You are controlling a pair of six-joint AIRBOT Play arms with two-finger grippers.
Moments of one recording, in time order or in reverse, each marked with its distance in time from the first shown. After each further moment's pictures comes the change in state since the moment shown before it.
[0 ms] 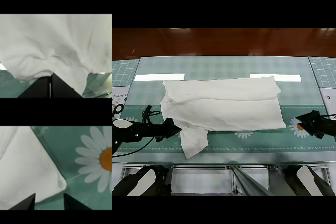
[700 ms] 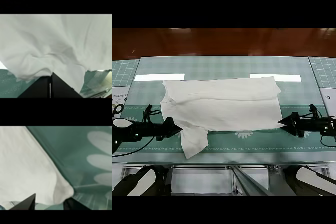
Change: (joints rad) left arm -0.003 0.000 0.006 -0.011 -0.018 0.005; right arm 0.206 -0.352 0.024 0.067 -0.087 -0.023
